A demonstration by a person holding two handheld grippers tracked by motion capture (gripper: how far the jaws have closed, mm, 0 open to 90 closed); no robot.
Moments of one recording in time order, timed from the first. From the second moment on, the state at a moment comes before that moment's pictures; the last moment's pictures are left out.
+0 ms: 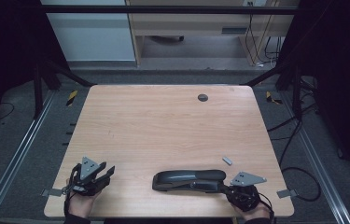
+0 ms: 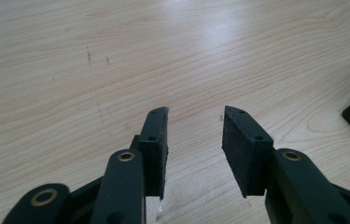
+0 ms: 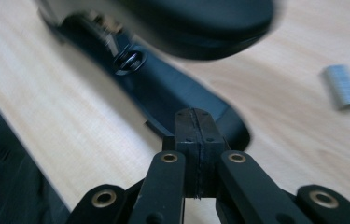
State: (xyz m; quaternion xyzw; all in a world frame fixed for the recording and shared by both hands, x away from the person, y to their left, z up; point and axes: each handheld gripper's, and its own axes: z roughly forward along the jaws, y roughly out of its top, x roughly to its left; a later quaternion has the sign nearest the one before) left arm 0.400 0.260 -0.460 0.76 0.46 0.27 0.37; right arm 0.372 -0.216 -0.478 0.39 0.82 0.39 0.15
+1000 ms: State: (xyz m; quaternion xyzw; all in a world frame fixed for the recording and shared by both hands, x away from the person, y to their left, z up) left arm 0.383 0.217 -0.429 0.78 0.38 0.28 0.41; right arm 0.399 -0.265 -0.475 0.49 0.74 0.39 0.25
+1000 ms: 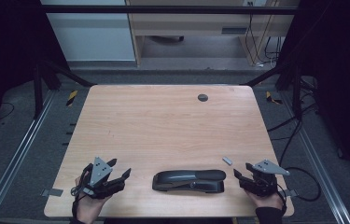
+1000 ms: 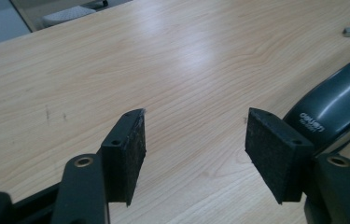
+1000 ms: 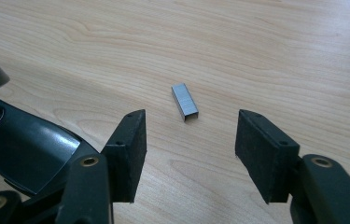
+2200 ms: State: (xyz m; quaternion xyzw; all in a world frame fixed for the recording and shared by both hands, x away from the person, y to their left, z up) left arm 0.363 0.132 -0.398 0.83 0.26 0.28 0.41; right arm 0.399 -0.266 -0.477 0.49 0.74 0.39 0.25
